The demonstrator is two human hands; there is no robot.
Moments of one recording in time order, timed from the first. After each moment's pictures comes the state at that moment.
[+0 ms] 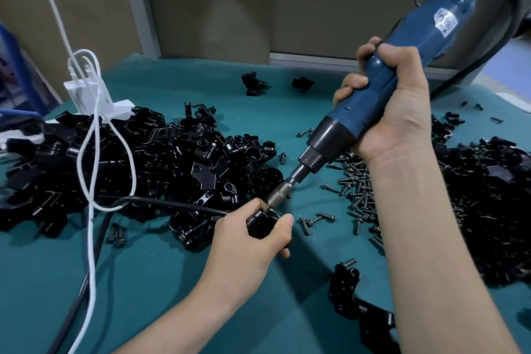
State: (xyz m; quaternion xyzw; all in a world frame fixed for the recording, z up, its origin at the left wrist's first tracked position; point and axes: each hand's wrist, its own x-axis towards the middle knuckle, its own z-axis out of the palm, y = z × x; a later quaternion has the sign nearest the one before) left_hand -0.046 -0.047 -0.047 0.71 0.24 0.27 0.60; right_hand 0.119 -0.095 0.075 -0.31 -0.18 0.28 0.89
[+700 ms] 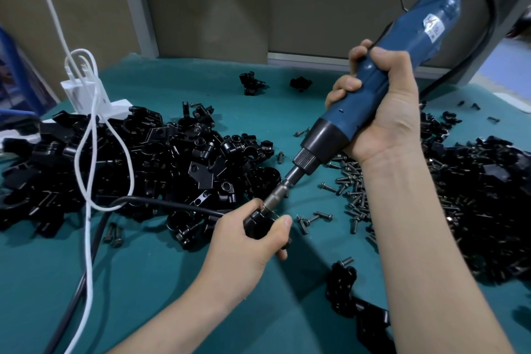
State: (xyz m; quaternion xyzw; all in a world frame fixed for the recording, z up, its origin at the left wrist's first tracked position) left_hand -0.047 -0.046 -0.047 0.71 0.21 0.28 0.62; right_hand 0.120 -0.093 0.070 -0.27 -0.19 0.31 0.89
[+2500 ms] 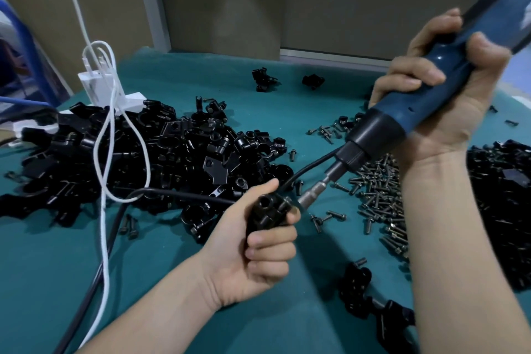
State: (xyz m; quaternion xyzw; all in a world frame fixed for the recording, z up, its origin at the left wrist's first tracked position) left_hand -0.052 -0.019 -0.033 0.15 0.04 -0.12 0.98; right_hand 0.132 -0.108 0.077 -0.09 -0.28 0.41 0.87
